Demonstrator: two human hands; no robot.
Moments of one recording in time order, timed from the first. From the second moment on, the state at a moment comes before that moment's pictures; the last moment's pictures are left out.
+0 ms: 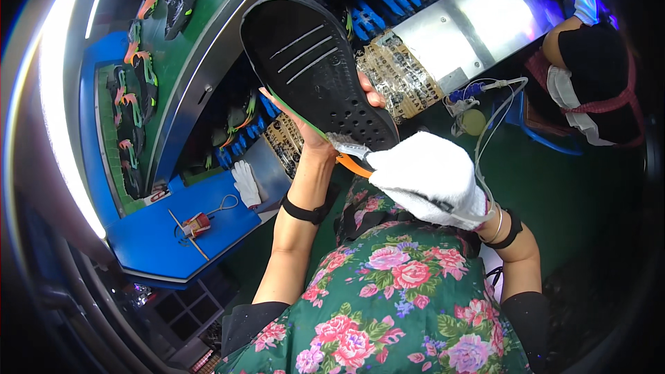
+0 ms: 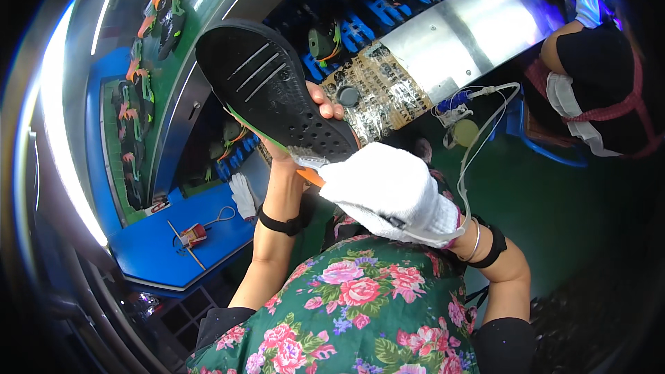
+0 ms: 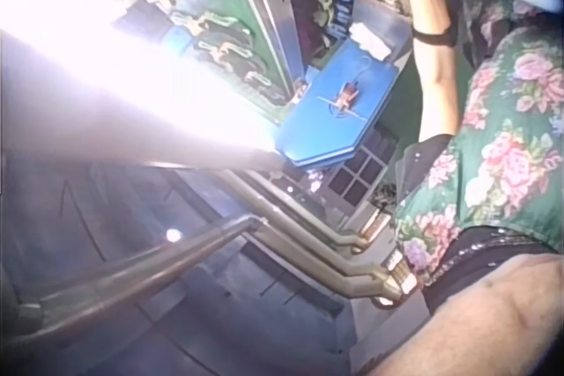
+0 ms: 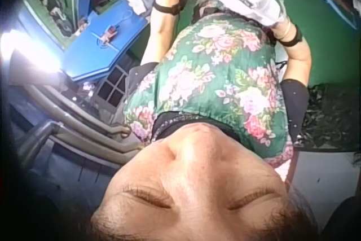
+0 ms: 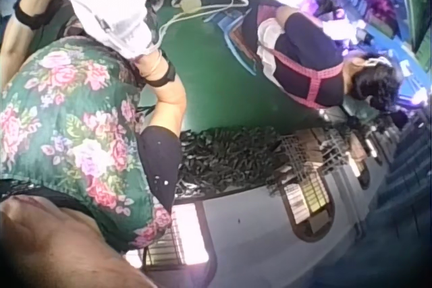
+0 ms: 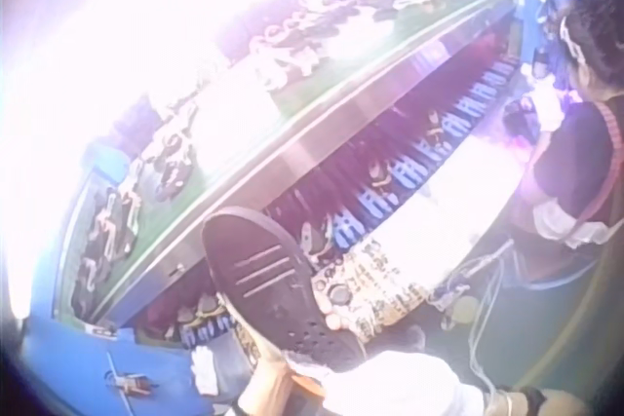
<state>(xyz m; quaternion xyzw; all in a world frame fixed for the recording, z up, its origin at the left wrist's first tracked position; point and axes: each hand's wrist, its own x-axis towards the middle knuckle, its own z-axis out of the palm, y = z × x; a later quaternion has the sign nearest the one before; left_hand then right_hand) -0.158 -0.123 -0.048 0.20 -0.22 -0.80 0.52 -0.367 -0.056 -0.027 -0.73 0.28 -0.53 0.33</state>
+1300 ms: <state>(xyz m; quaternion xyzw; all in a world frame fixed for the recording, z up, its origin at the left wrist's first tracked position) -0.166 -0.170 -0.061 0.16 -0.28 -0.82 0.48 -0.379 -0.060 -0.025 -0.71 0.30 -0.54 0.33</state>
